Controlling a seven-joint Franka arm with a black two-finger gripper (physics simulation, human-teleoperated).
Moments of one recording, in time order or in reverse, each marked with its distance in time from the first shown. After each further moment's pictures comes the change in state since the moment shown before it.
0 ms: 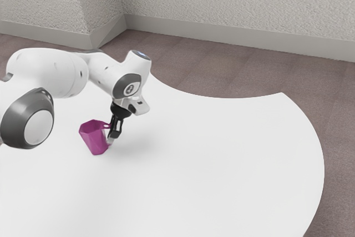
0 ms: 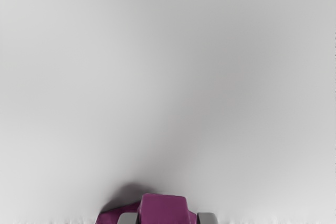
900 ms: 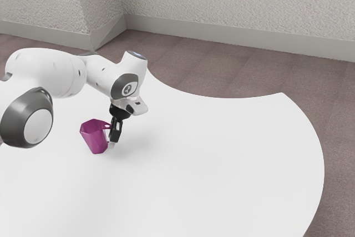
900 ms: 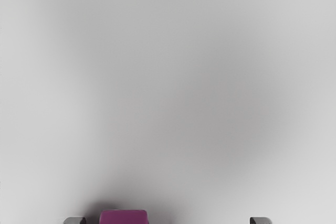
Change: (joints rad) arm 0.019 0.001 0.000 -0.016 -0.065 0.022 0.052
